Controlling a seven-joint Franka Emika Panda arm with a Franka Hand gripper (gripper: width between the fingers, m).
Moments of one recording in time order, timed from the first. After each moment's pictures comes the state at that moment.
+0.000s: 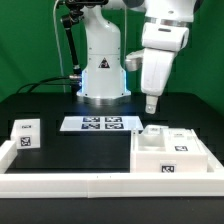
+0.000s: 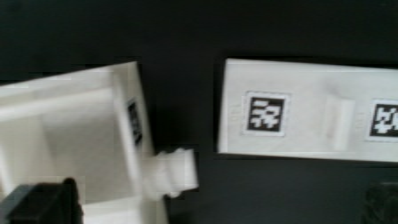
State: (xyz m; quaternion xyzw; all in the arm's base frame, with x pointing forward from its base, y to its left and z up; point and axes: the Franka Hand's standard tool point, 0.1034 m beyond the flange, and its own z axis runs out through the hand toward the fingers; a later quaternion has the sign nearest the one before) arm 0.453 0.080 0.088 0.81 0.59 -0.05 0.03
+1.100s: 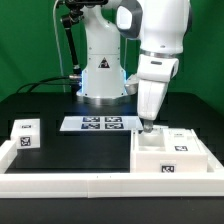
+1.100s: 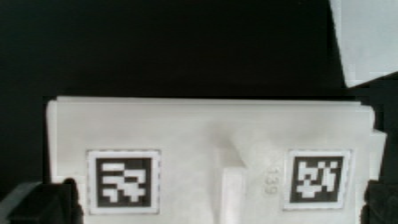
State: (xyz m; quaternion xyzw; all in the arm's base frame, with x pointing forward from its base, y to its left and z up) arm 0.409 0.089 0.027 0.81 0.58 -0.06 -0.01
